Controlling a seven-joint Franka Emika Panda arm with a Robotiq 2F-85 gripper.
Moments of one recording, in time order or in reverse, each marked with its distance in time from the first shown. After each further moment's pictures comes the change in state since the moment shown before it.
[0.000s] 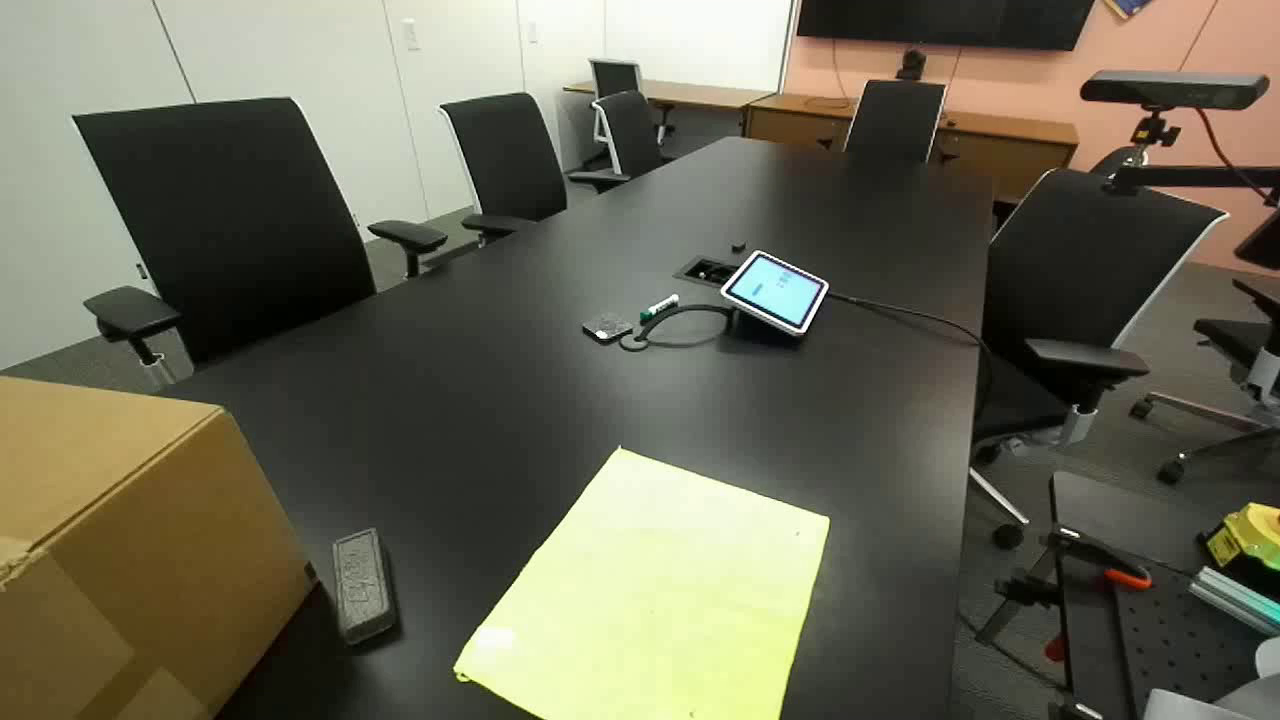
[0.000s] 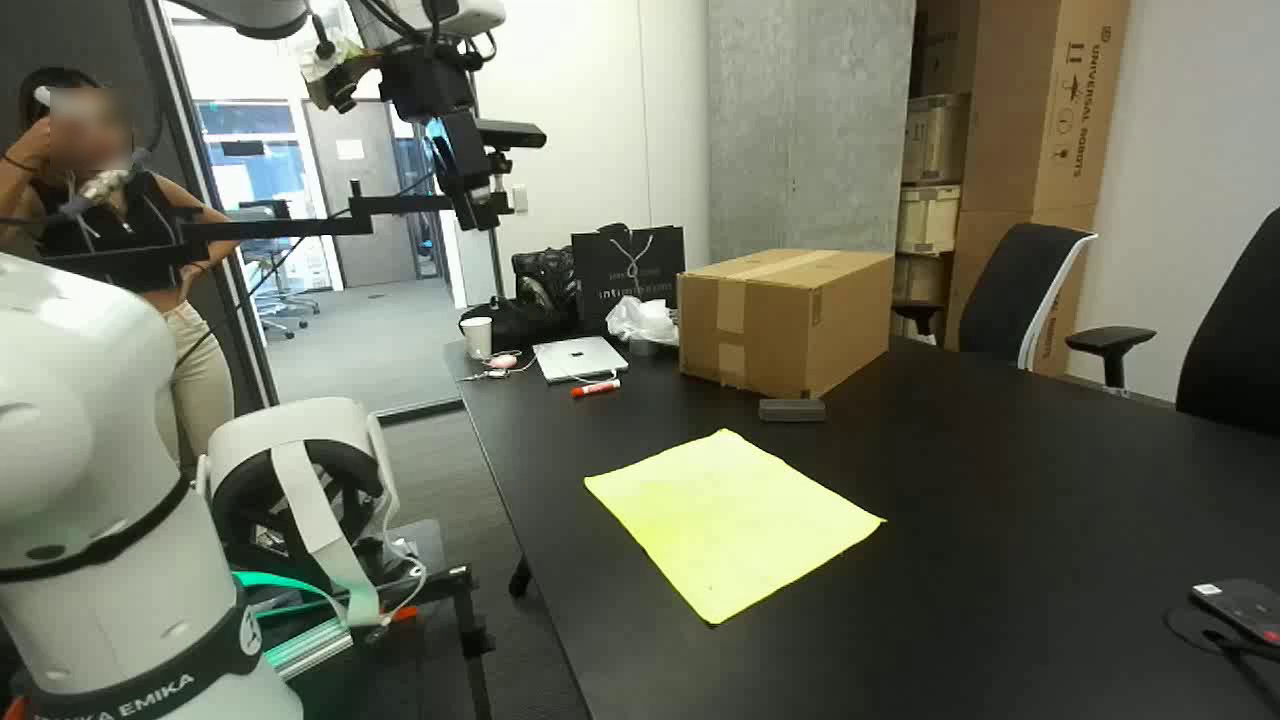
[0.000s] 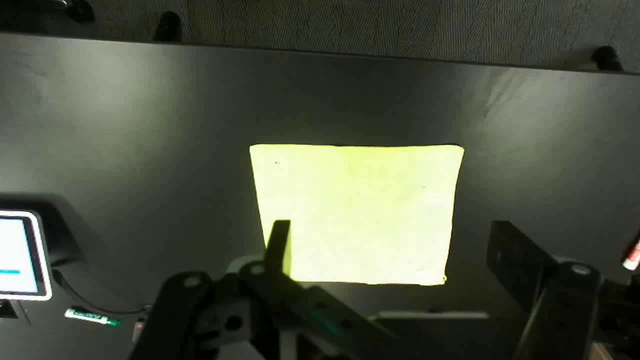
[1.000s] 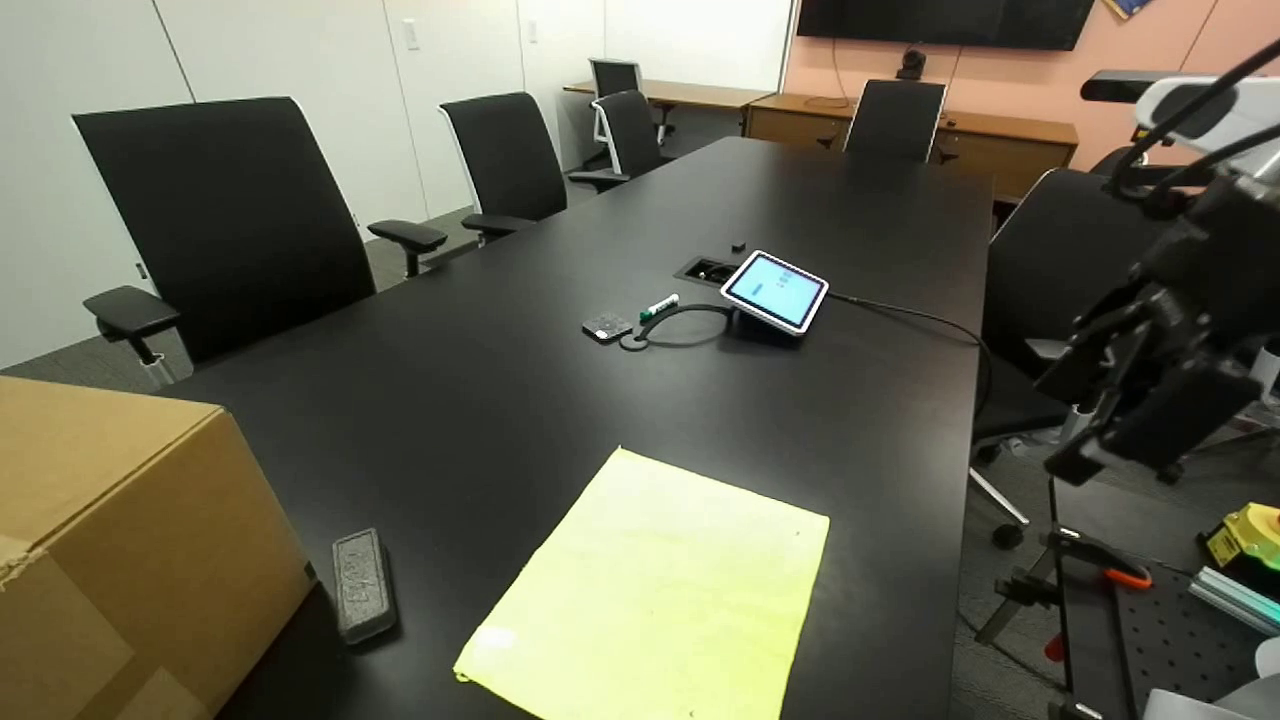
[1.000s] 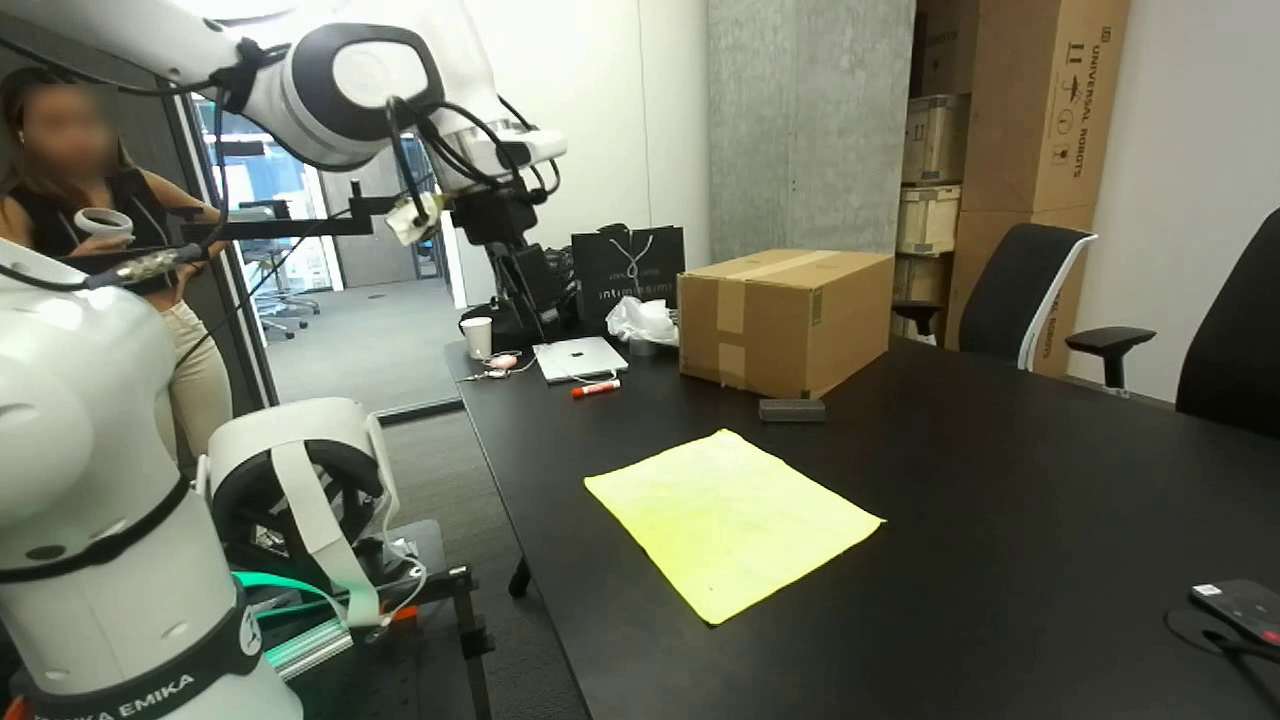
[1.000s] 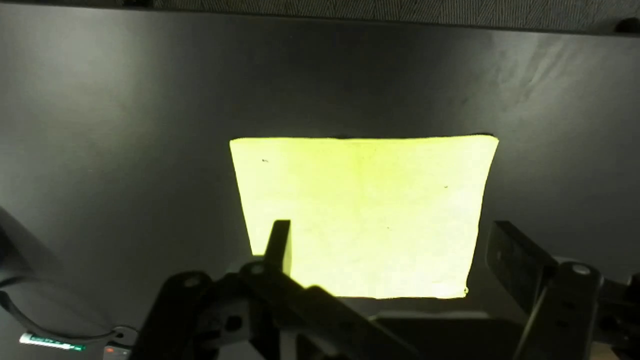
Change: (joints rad) arm -0.001 0.171 -0.003 -0.238 0.000 0.453 -0.008
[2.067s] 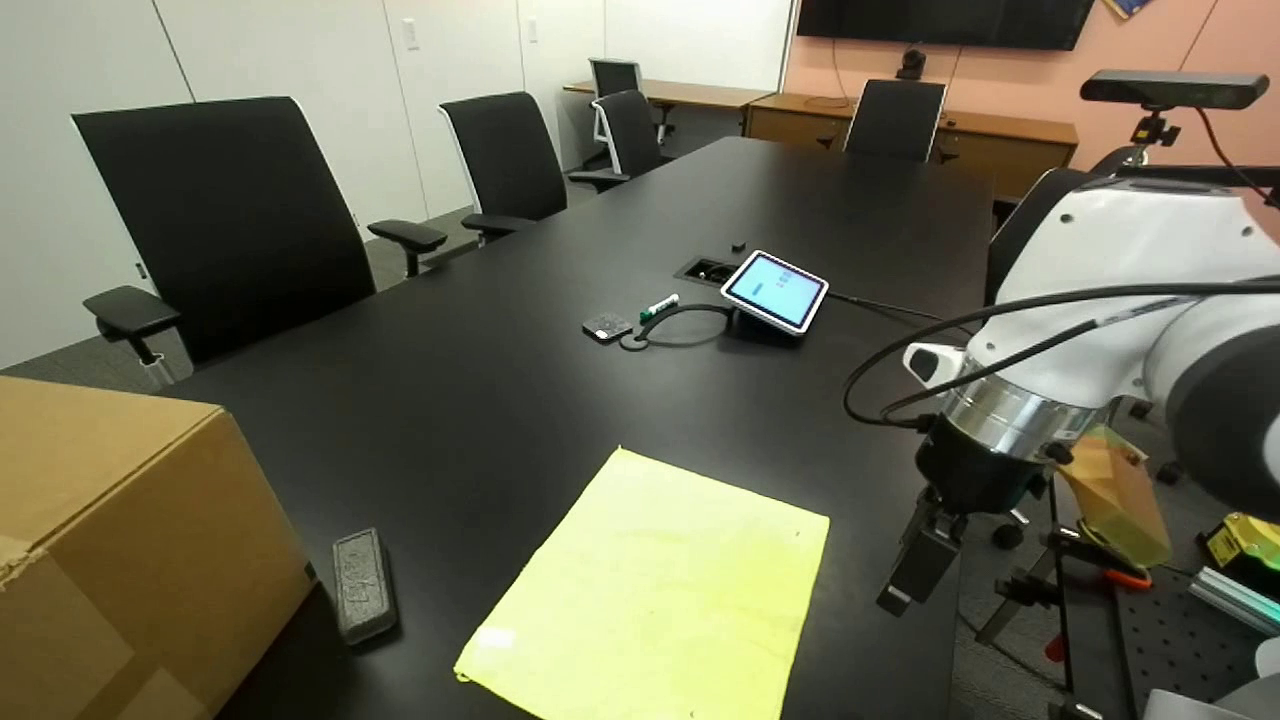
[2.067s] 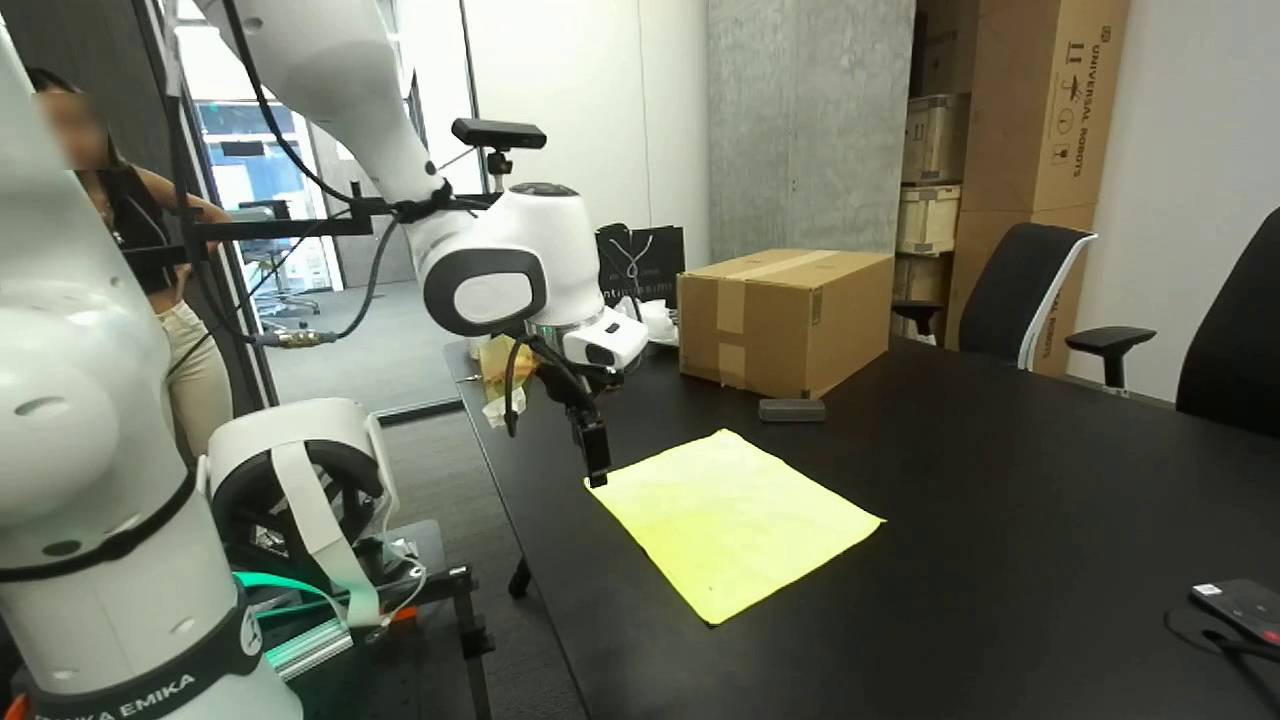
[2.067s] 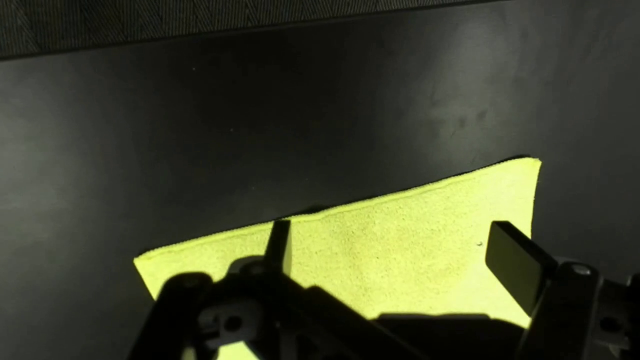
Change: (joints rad) arm 0.075 0.669 -0.132 0.008 0.289 0.557 -0.150
